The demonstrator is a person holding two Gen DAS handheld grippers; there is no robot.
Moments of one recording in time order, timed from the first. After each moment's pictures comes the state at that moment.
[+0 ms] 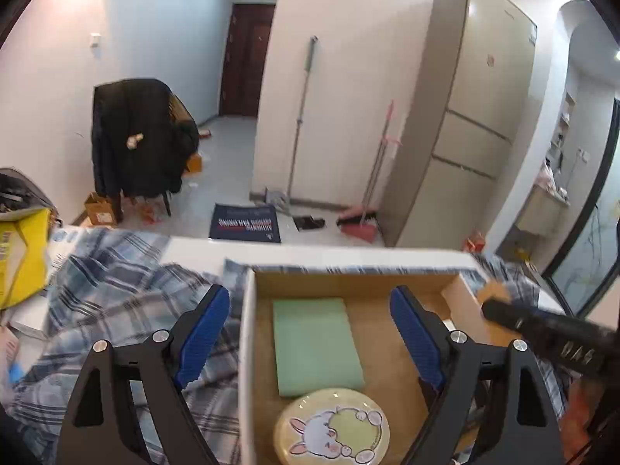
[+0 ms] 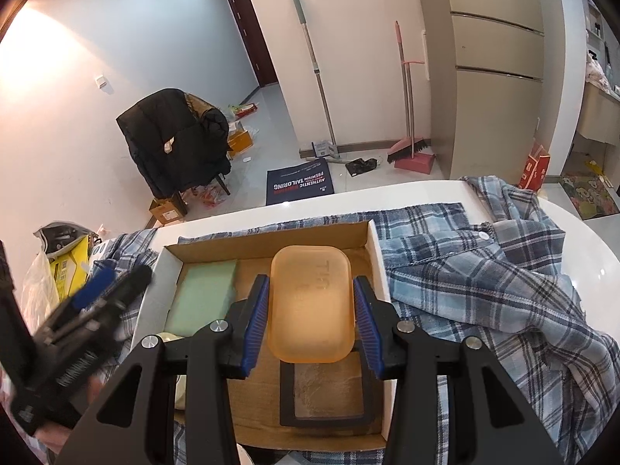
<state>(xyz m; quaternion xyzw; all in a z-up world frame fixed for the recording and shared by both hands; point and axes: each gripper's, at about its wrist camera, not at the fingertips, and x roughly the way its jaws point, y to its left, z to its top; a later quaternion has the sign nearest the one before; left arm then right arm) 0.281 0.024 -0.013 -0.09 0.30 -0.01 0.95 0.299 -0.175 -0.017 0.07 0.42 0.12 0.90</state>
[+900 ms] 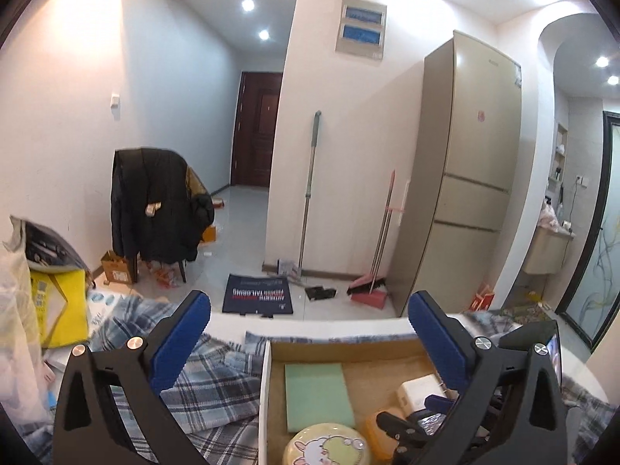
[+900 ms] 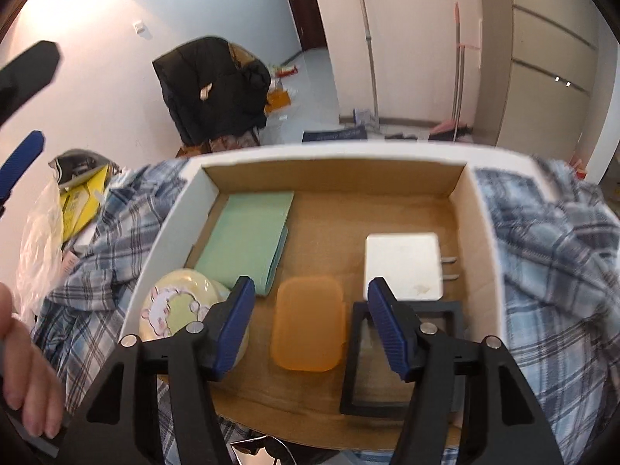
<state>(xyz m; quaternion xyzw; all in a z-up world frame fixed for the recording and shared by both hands) 0.231 0.018 0.049 -0.07 0.16 0.01 0.98 0.287 -0.124 -0.047 0.01 0.45 0.18 0.88</state>
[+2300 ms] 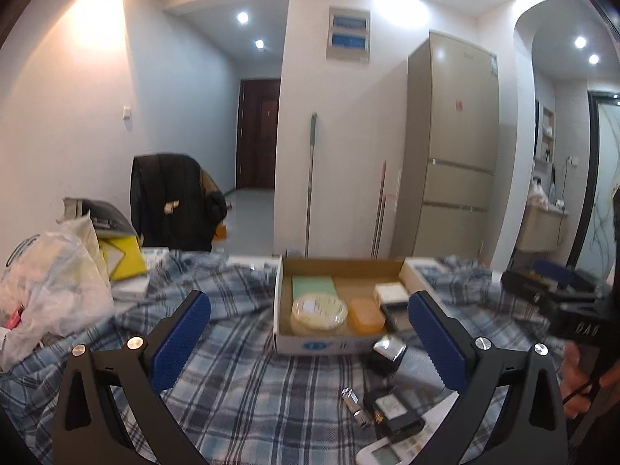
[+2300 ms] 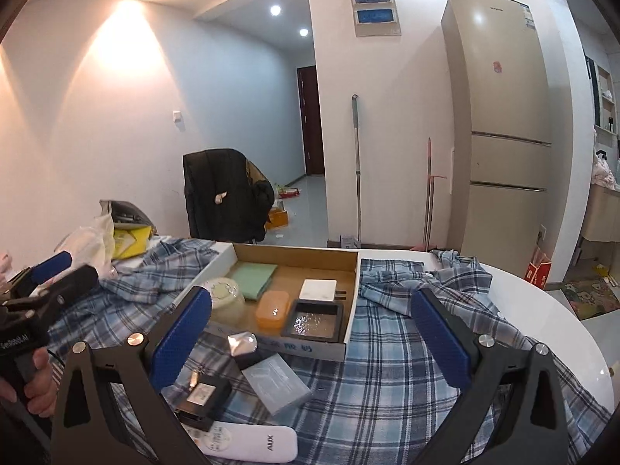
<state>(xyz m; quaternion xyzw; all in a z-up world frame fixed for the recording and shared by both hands) 0.057 -0.010 0.019 -0.04 0.18 0.02 0.98 0.119 -0.227 0.022 -0.01 0.21 0.19 0.96</state>
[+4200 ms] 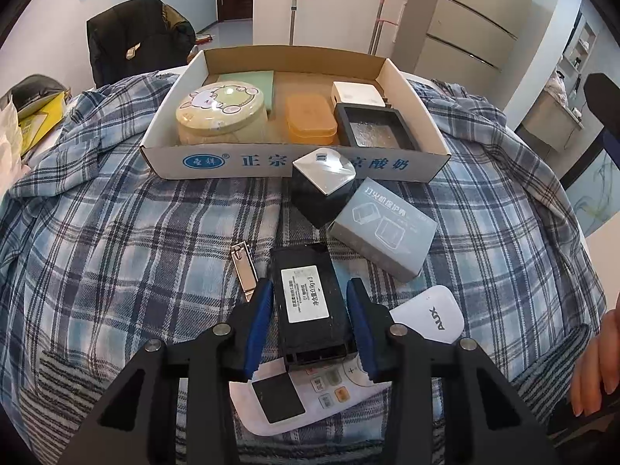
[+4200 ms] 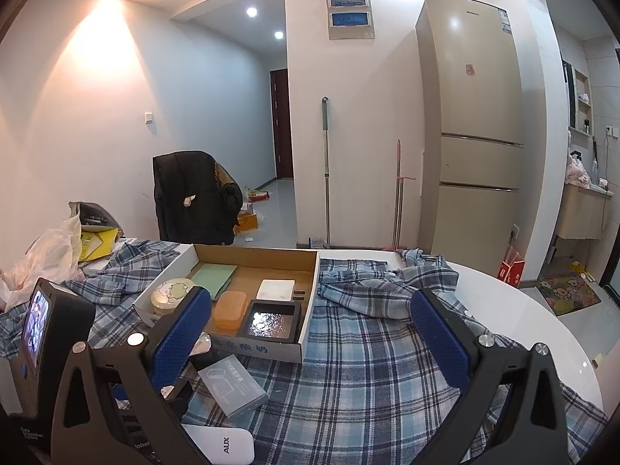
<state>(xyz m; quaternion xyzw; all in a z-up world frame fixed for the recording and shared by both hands) 0.138 -0.090 -0.076 -0.06 0.50 -0.01 0.86 0.125 -0.248 0.016 -0.01 0.21 0.13 0.97</state>
